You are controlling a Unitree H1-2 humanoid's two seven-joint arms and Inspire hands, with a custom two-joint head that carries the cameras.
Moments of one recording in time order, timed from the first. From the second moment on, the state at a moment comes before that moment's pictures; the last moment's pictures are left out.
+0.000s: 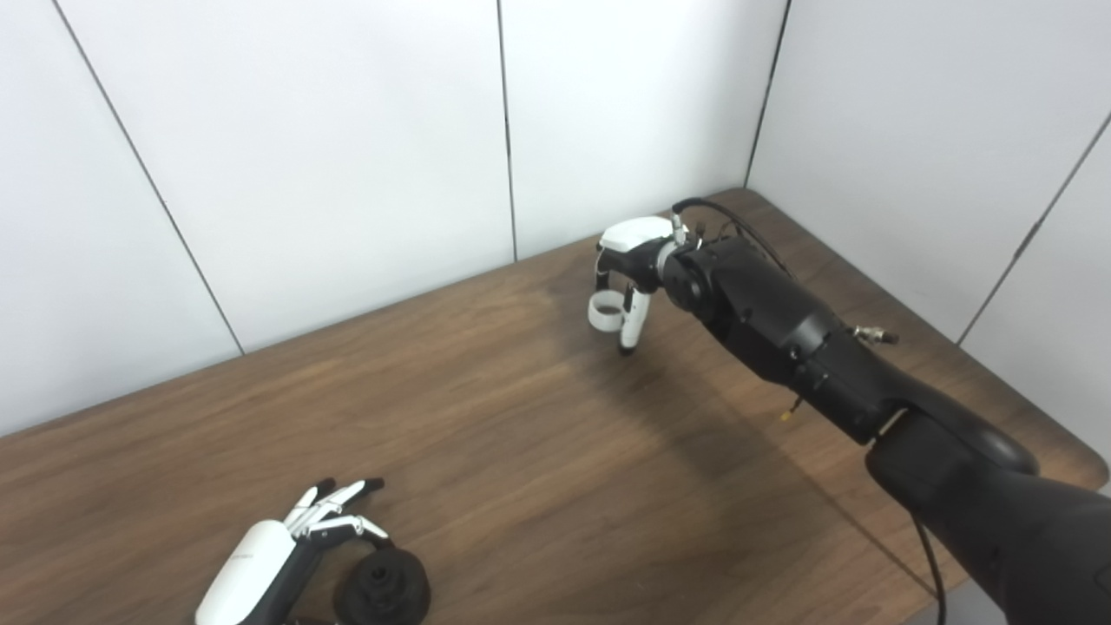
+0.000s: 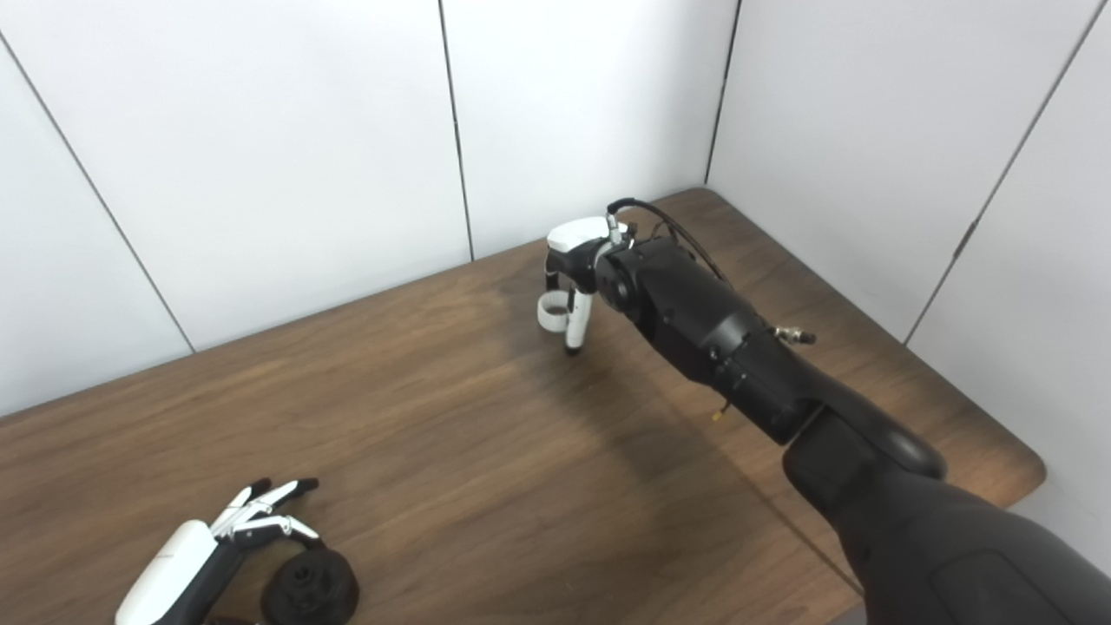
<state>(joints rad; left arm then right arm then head) -0.23 0.33 -0.40 0.20 0.49 -0.46 -0.14 -0.69 -0.66 0.37 0.32 -0.94 0.31 0.57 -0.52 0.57</state>
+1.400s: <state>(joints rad) -0.28 0.28 -0.39 0.24 0.53 -0.44 -0.16 -0.59 -0.67 0.30 0.03 -0.88 0.15 0.42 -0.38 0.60</state>
